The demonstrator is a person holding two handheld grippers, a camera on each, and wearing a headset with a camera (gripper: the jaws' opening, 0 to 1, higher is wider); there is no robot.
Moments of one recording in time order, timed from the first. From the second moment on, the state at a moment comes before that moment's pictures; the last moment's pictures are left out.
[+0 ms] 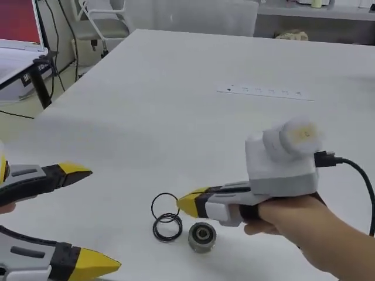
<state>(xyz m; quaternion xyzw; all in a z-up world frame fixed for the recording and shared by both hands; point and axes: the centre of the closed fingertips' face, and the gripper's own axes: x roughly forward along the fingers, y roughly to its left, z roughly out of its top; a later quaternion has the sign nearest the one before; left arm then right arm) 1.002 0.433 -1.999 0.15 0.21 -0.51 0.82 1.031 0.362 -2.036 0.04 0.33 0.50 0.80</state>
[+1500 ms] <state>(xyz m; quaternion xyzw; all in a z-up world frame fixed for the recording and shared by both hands) 1.001 0.437 -2.006 0.15 0.23 -0.50 0.82 1.031 0.357 -2.066 -0.02 0.36 0.47 0.81</state>
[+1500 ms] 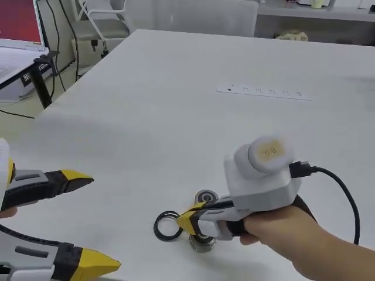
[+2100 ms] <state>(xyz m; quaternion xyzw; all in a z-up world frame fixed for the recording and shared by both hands) 1.002 0.437 -2.005 0.15 0.23 -0.50 0.82 1.042 0.350 -2.049 -0.03 0.33 0.47 0.82</state>
